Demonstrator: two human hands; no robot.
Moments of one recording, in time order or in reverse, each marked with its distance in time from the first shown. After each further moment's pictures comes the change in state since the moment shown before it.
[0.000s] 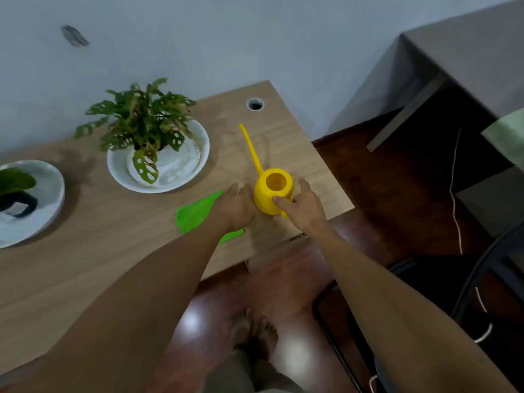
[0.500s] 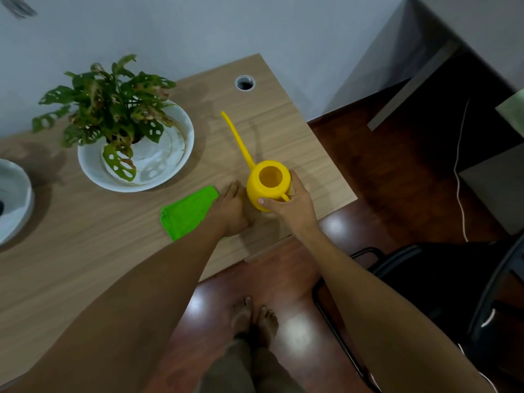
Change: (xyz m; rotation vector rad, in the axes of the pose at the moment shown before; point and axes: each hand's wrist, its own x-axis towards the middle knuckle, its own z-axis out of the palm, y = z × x) left_hand 0.017 0.005 0.023 -0.012 -0.071 -0.008; right_hand 0.022 0.025 0.035 0.480 0.068 -0.146
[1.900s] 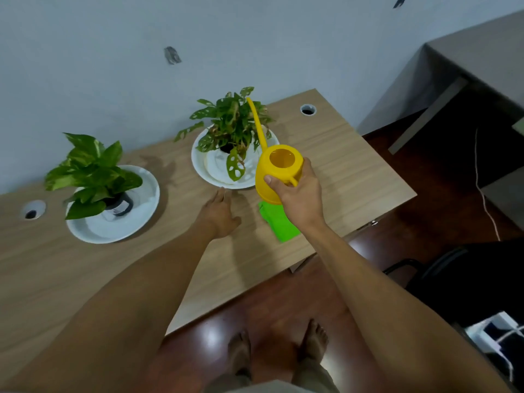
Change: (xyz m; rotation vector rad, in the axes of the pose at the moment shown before) left_hand -0.140 -0.239 -0.080 0.049 0.096 -0.084; right_hand -0.119 -0.155 0.208 0.021 0.187 -0.224
